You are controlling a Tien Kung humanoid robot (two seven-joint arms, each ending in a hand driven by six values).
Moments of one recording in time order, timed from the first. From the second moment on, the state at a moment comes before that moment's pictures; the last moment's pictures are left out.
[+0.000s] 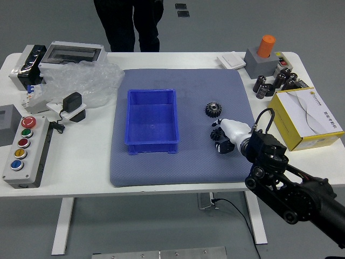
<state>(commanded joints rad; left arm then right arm) -0.07 0.09 -1.45 -0.18 1.30 -0.10 0.16 0.44 -0.21 0.84 1.28 -1.97 0.11 -0.57</state>
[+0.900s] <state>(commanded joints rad) -0.07 0.08 -1.45 -0.18 1.30 -0.10 0.16 0.44 -0.21 0.85 1.26 -1.97 0.07 -0.56</state>
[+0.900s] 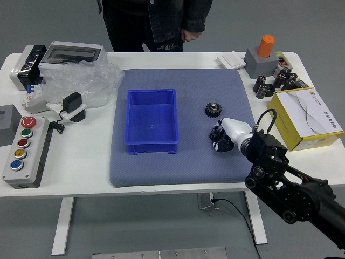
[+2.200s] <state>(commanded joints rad) -0.07 0.08 -1.45 -0.18 1.30 -0.10 0.16 0.46 -0.20 0.94 1.32 -2.00 0.05 -0.56</state>
